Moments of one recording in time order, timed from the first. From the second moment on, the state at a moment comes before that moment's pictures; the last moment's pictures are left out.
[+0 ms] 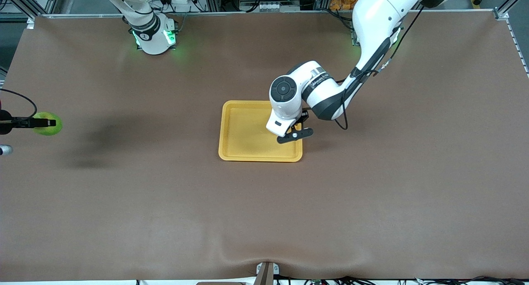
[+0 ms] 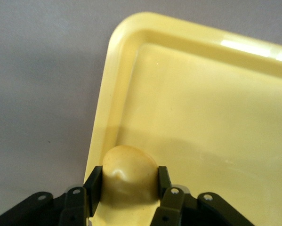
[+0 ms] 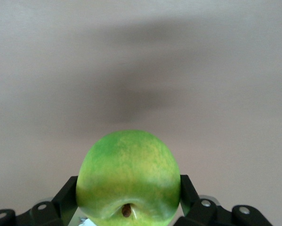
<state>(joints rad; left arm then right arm) -0.37 0.66 -0.47 -1.64 0.33 2.04 -1.18 -0.38 0.42 -0.04 -1.56 0.05 1.54 -0.35</state>
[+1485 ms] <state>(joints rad) -0.36 0.75 -0.44 -1.55 0.41 2.09 -1.18 0.00 0.26 -0.03 -1.60 0.12 1.47 0.07</state>
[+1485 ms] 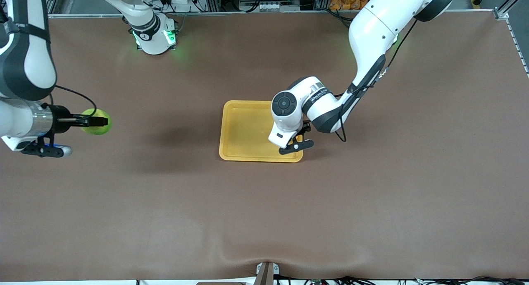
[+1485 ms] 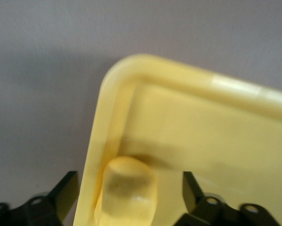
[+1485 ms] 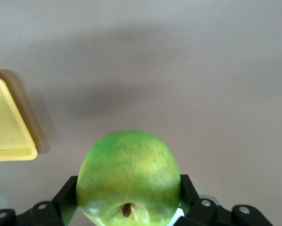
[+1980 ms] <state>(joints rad) -0.16 0.58 -0.44 -1.49 0.33 1.97 -0.92 0.12 0.22 -0.03 -1.65 0.12 1.52 0.23</state>
